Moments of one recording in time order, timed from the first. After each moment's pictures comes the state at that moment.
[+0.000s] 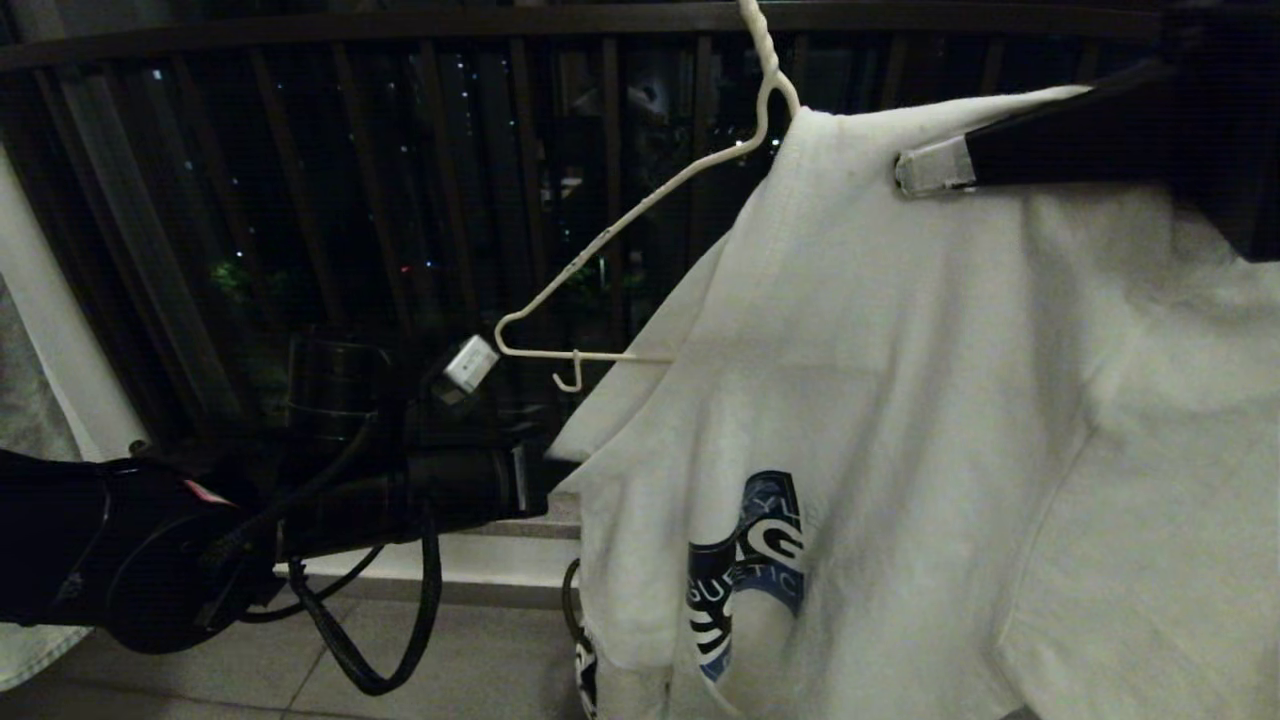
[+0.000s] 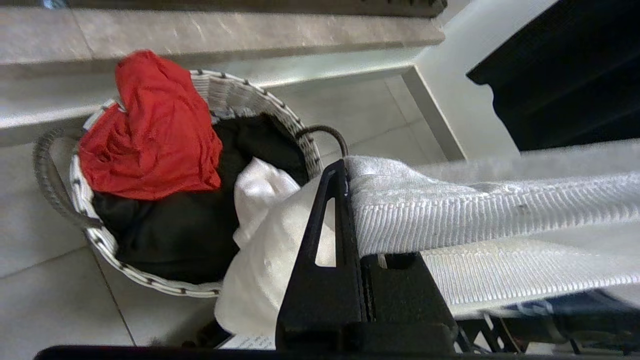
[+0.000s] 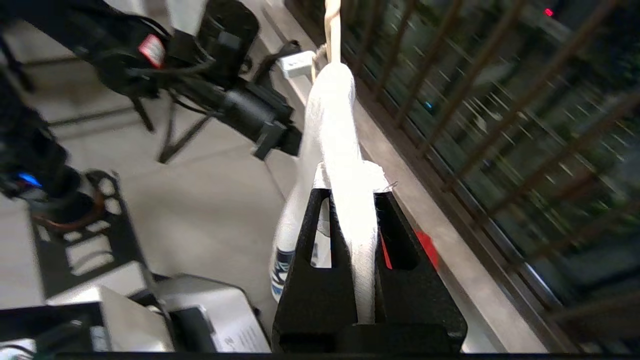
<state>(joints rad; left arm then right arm) -0.45 1.68 -0.80 -0.53 -0.44 -0.48 0.67 1.45 -1.79 0.57 0.29 -0.18</state>
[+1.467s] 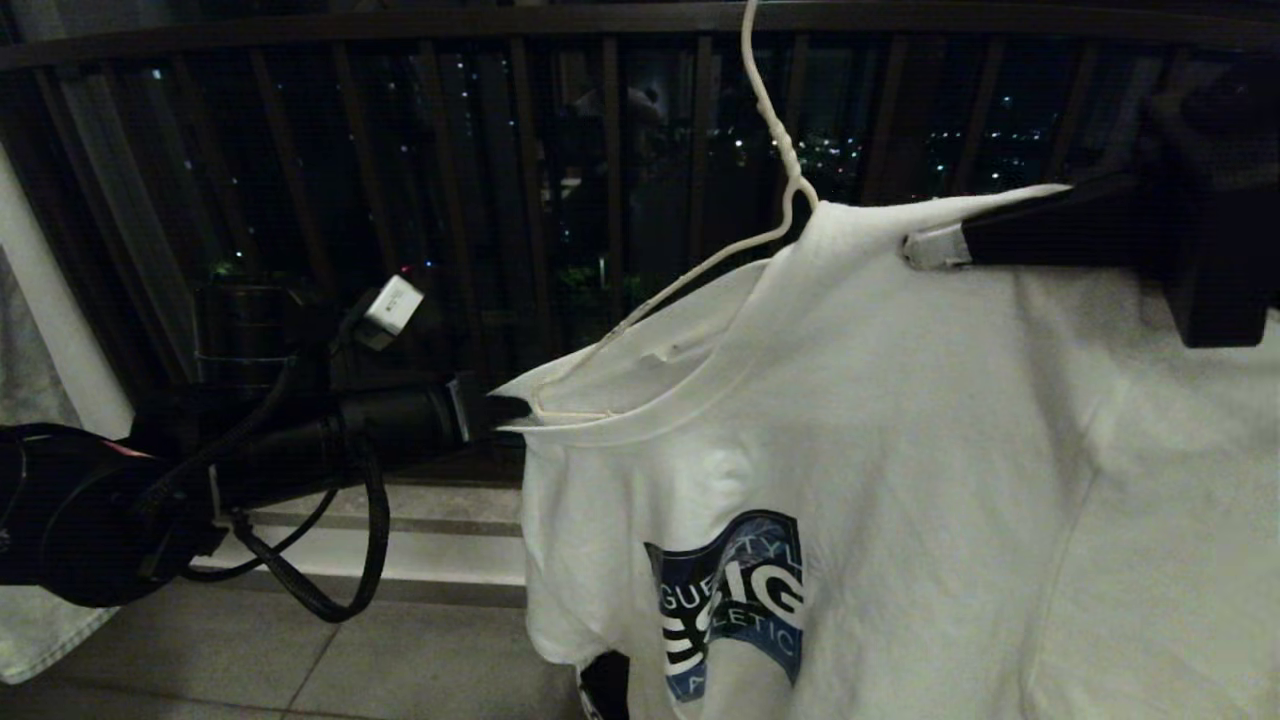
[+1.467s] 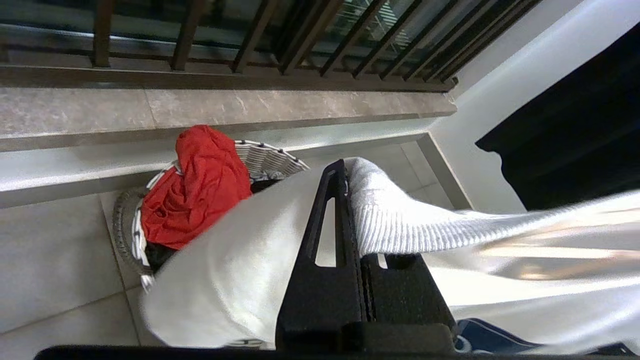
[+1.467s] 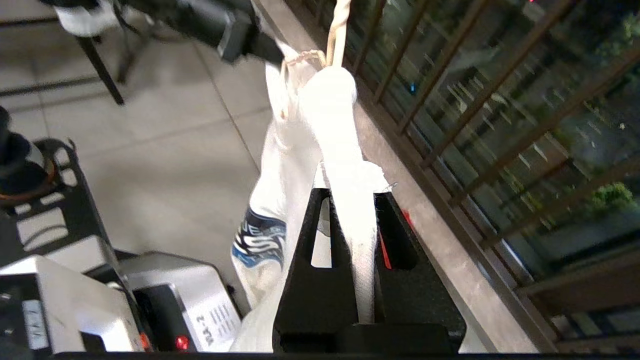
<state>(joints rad) -0.32 1.64 -0.86 -0.55 -0.44 -0.48 0.56 1.41 -1.62 0.50 0.35 -0.27</state>
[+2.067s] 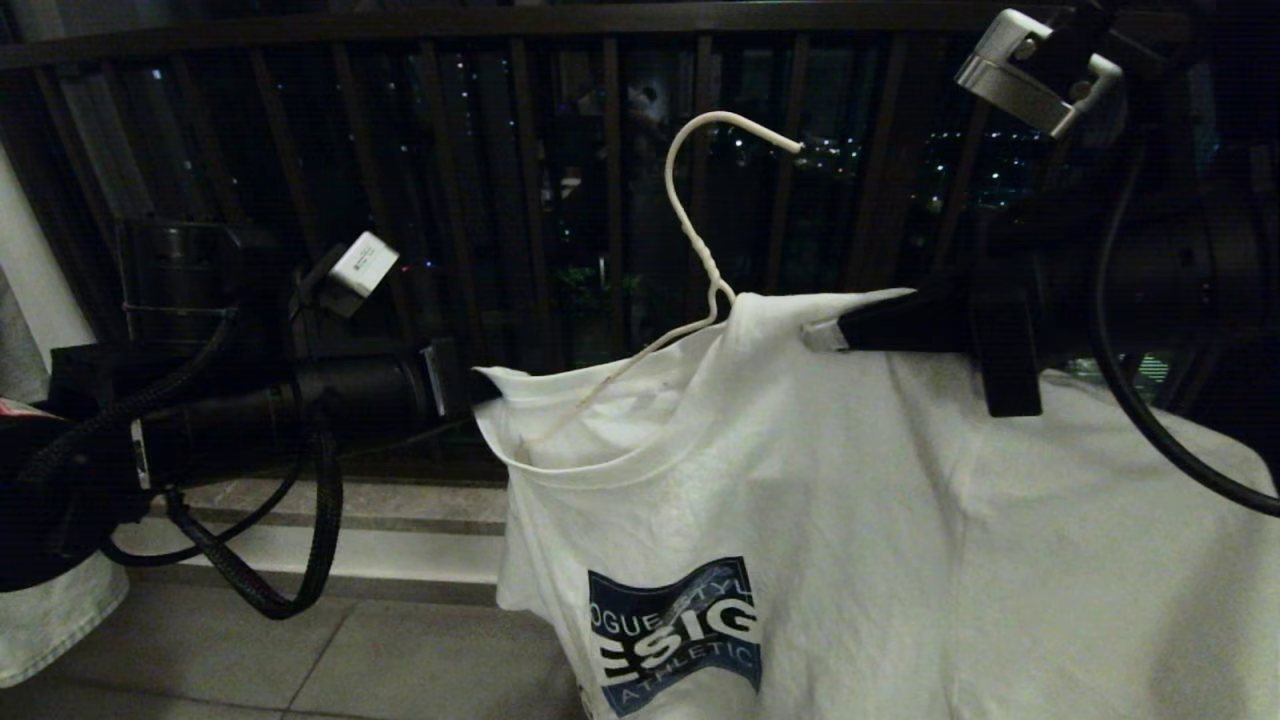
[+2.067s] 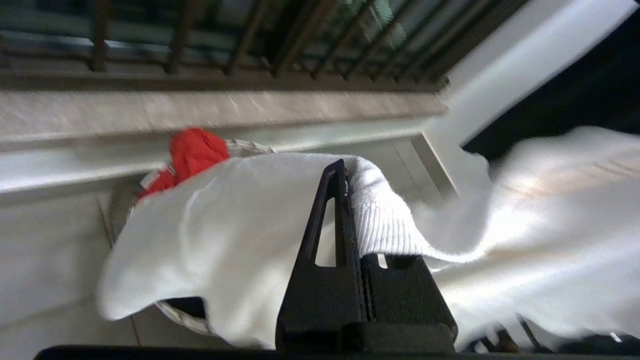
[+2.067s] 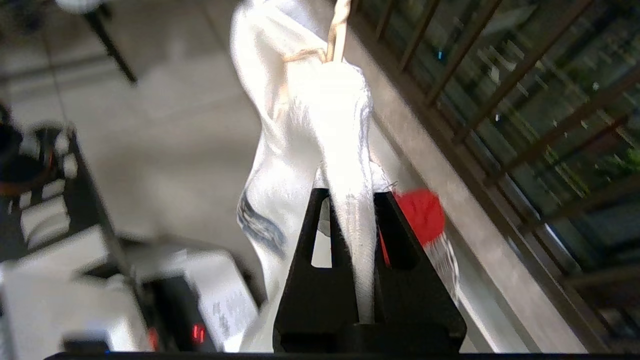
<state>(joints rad) -0.34 1.53 -0.95 -0.34 -0.43 -0.48 0.58 1.52 -1.51 0.38 0.35 -0.24</state>
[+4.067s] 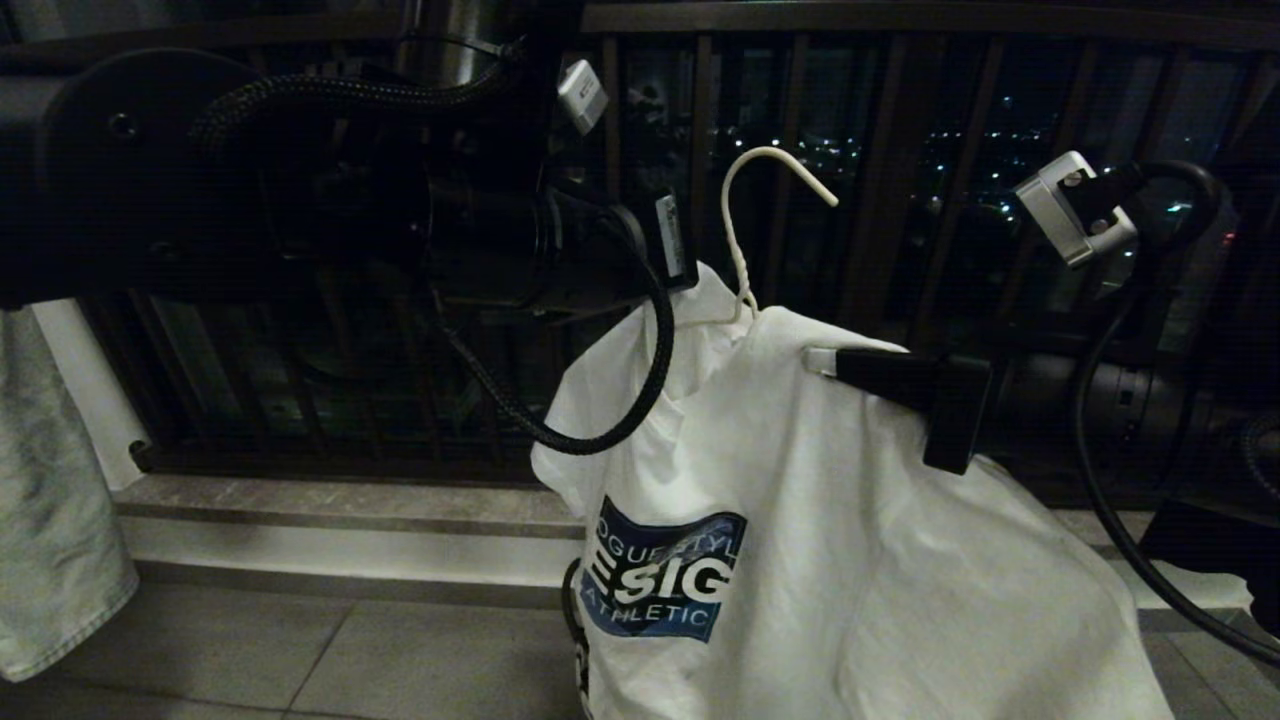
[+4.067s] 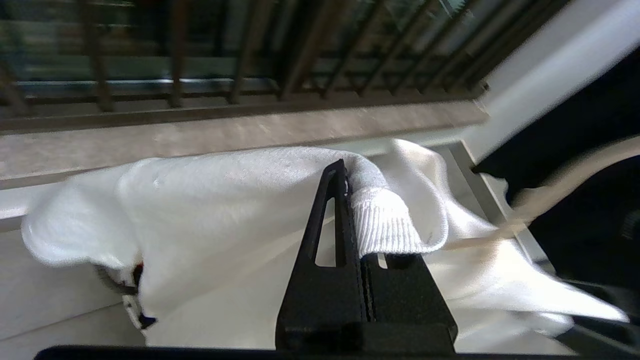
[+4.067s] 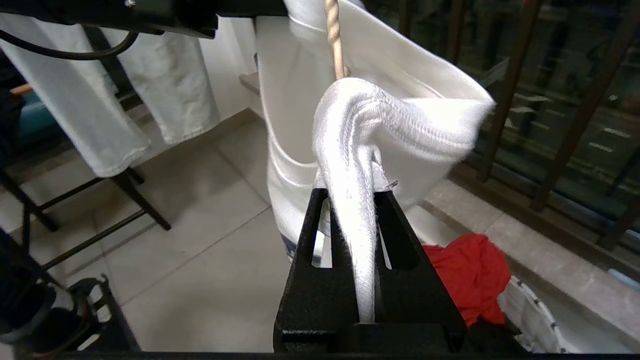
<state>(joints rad) -0.76 1.78 -1.76 0.26 0.07 -0.47 0.56 1.42 -0.89 -0.46 0.28 0.15</state>
